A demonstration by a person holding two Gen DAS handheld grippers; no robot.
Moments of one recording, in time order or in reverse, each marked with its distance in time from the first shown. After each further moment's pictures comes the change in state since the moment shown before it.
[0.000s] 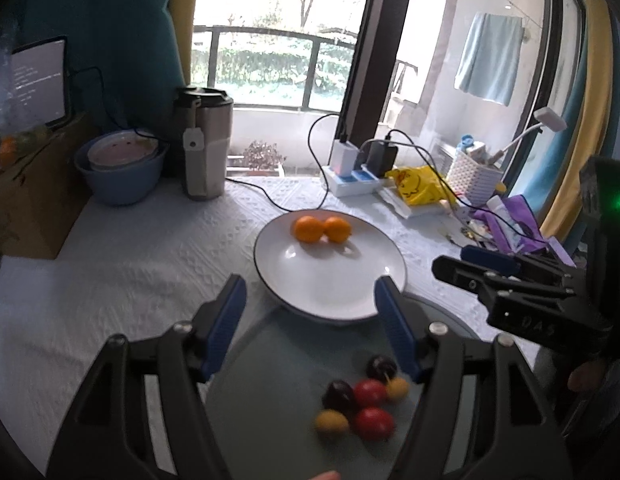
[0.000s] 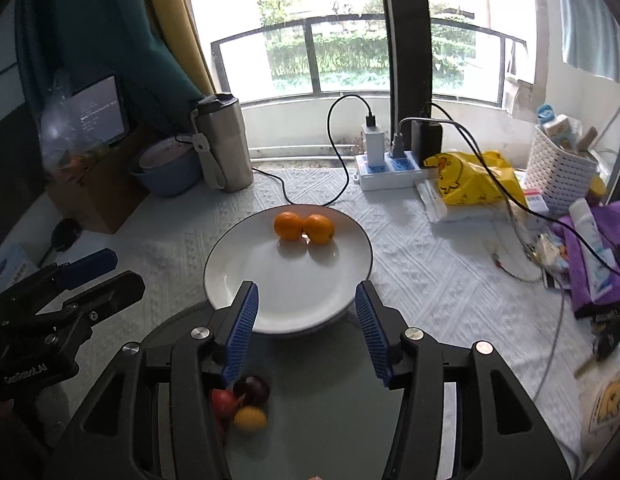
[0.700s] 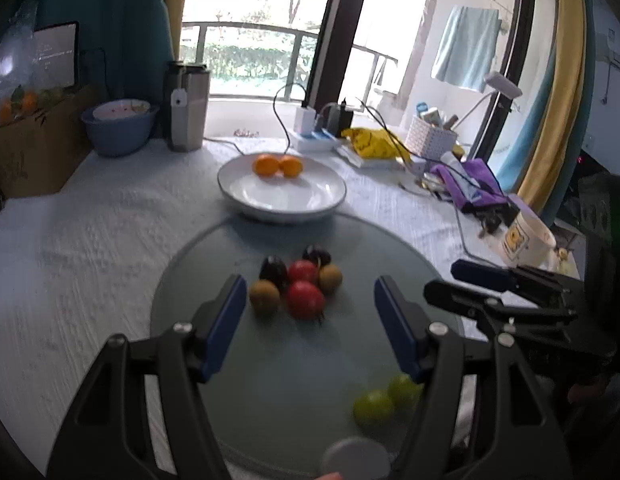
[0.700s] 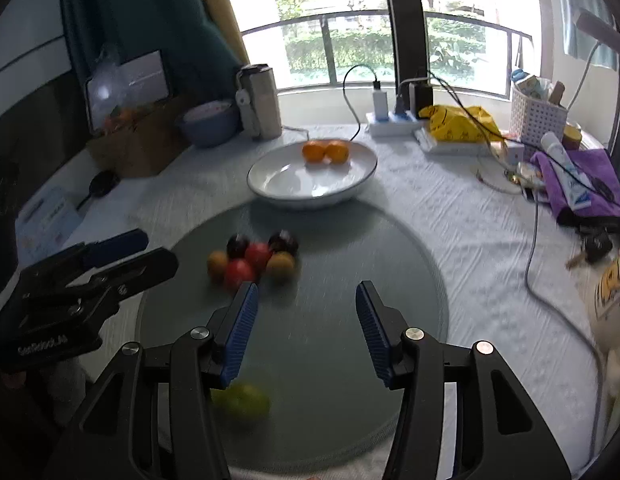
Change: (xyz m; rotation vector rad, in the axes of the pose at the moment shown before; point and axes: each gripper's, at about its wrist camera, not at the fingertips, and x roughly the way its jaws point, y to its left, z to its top) left arm -0.058 -0.042 -0.091 0.006 0.031 -0.052; right arm -0.075 0.012 -0.112 -0.032 0.029 0.053
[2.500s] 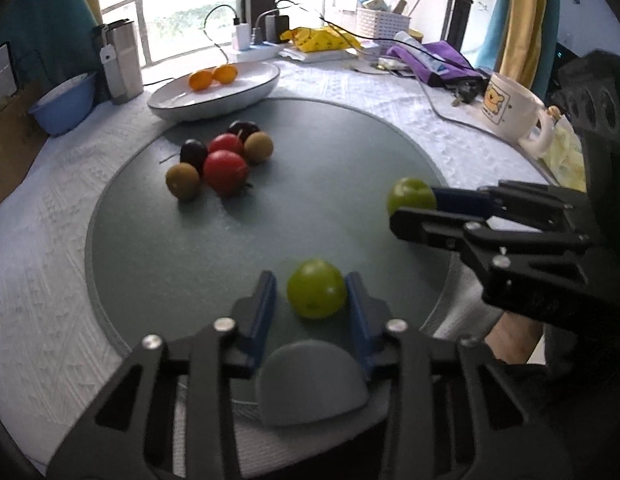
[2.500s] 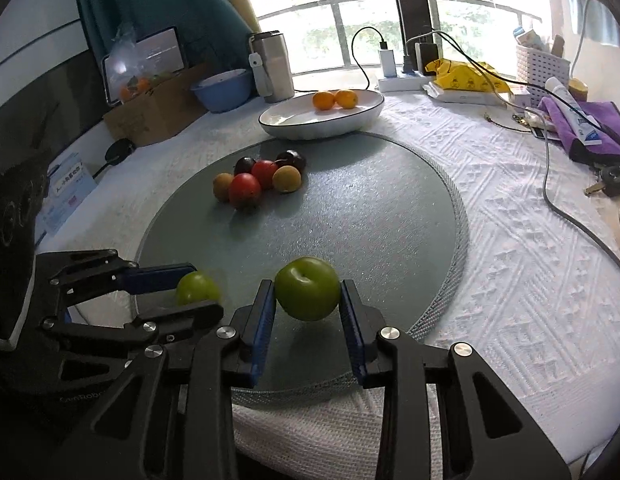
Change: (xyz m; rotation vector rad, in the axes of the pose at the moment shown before) left arm 0.028 -0.052 -0.070 0.244 0.247 -0.003; right arm 0.004 -0.012 -0.064 0.004 0.031 0.070
